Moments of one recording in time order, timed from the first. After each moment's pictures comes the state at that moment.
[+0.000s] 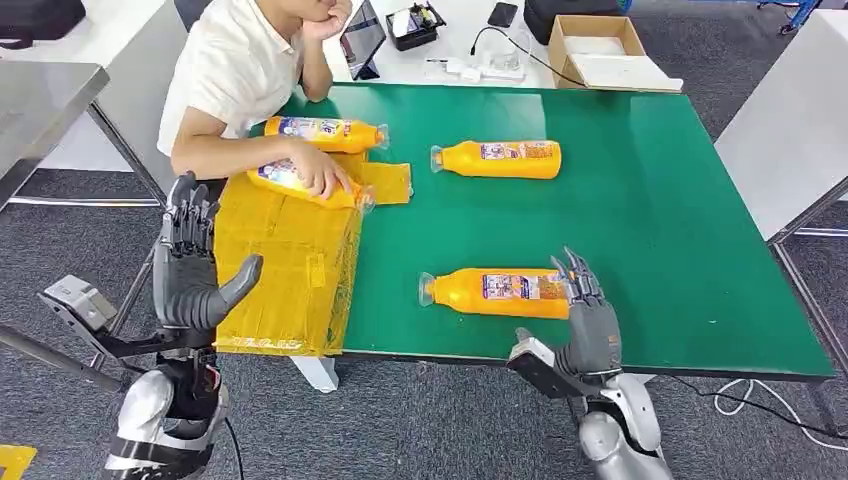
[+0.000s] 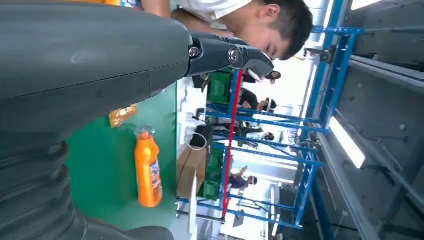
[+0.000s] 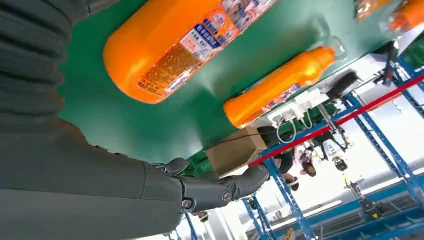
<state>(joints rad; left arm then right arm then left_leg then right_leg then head) -0.07 -0.09 -0.11 -1.67 0.12 -0.07 -0.32 -0.15 -0.08 0.25 -1.19 0.95 -0.42 -0.44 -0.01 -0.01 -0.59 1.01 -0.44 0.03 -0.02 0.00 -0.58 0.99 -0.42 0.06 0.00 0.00</state>
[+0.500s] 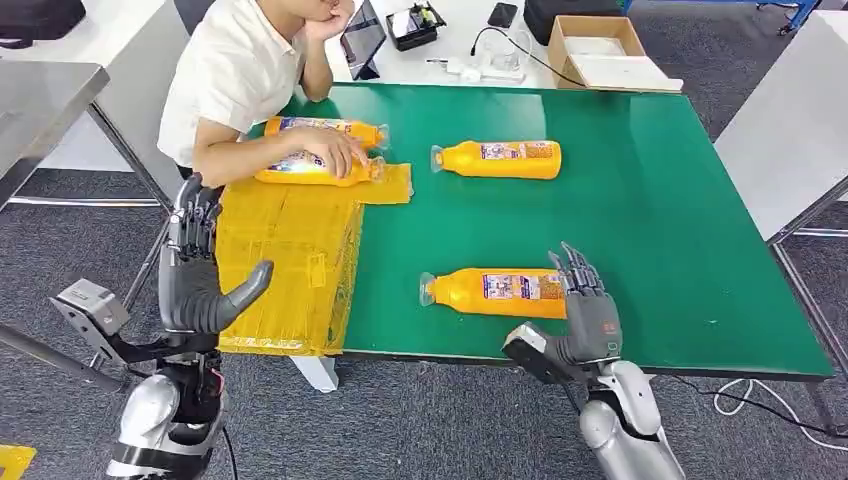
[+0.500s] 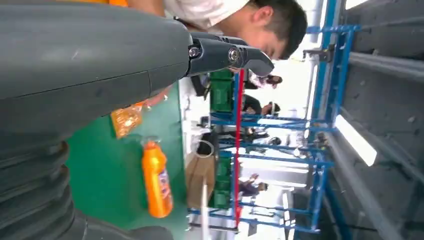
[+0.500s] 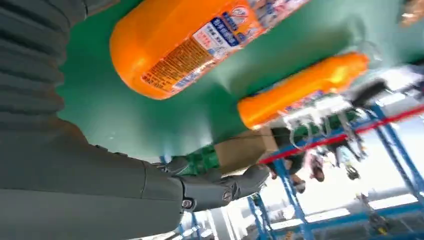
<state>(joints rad) -0.05 -0.09 -0.14 -1.69 0.01 -0.03 -0.31 -0.23 -0.09 0.26 -1.10 1.08 -0.40 -0.33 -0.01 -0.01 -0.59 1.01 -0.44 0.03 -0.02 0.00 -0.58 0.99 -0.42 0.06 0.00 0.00</state>
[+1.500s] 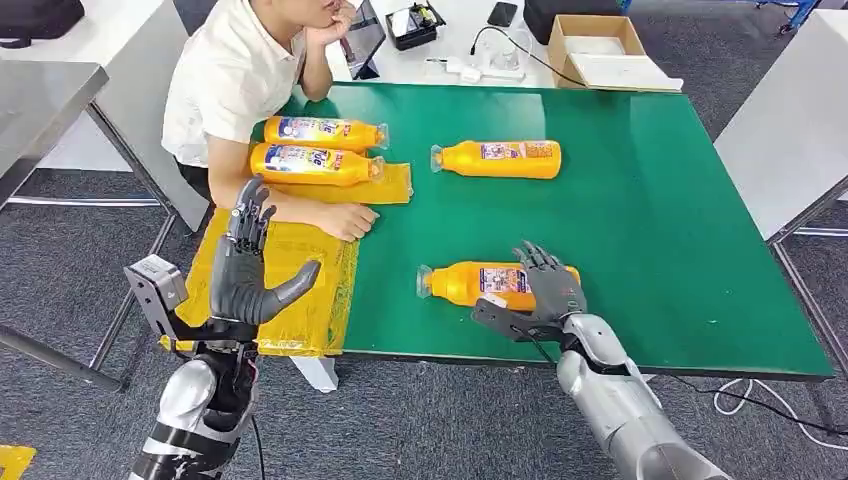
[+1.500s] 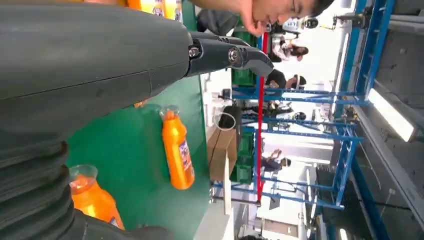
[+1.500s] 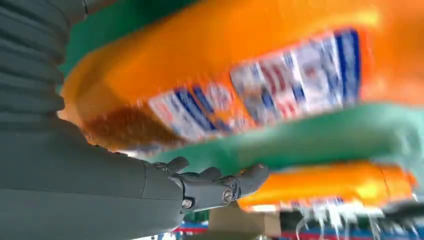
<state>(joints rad) -0.13 -0.11 -0.22 -1.57 0.01 -0.06 -0.26 -0.55 -0.03 0.41 -0.63 1.17 -0.20 -0.17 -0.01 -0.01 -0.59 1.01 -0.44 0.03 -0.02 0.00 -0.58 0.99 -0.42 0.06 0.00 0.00</state>
